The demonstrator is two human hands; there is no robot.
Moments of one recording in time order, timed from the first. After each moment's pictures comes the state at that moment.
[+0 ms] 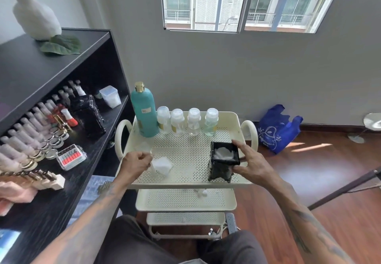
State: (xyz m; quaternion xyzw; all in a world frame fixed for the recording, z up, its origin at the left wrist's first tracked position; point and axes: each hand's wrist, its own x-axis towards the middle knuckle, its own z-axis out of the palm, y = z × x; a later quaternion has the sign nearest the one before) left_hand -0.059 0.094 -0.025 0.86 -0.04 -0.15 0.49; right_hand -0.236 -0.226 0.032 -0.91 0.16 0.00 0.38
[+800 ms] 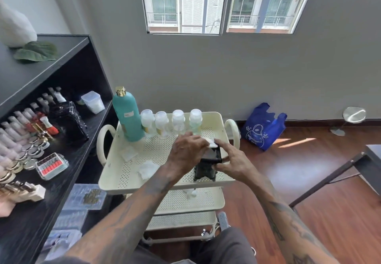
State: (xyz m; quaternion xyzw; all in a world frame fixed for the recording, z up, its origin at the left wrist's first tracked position) left_hand -0.133 -0.068 0.044 0.83 -0.48 0.14 0.27; right_hand -0.237 -0.227 0.029 -0.89 0.17 -0.01 0.42
